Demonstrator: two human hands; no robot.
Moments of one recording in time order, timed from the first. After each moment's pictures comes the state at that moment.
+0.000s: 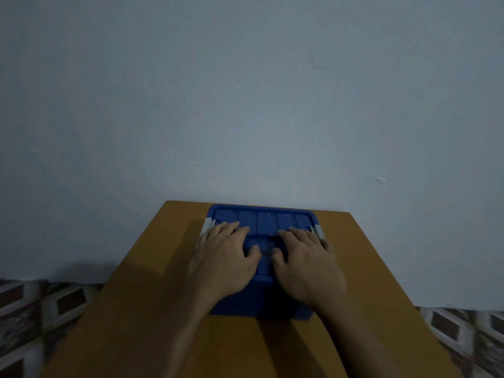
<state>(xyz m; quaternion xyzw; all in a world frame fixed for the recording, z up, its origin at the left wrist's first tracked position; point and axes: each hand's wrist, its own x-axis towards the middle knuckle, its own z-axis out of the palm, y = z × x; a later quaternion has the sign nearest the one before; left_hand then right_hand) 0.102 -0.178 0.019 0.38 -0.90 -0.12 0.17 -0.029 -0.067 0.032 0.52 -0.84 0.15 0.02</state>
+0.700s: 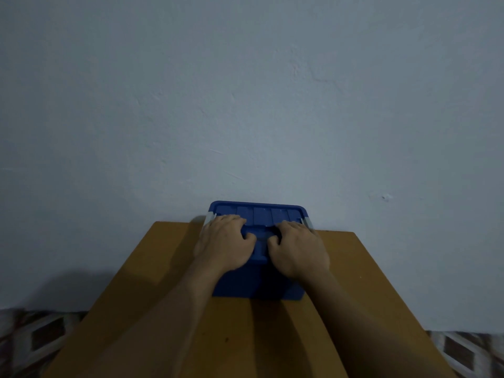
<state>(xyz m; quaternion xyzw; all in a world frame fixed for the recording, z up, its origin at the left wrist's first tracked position) 0.031 -0.274 0.027 0.38 -0.89 -0.13 0.21 -0.097 -0.168 0.033 0.50 -0.84 0.18 0.04</state>
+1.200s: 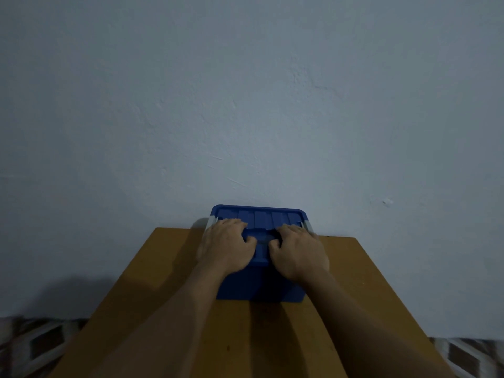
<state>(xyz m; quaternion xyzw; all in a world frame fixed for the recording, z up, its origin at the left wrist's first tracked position) 0.024 -0.284 0.026 0.39 -0.89 -0.12 0.21 -0.105 -0.178 0.031 0.51 -0.84 0.18 0.06</state>
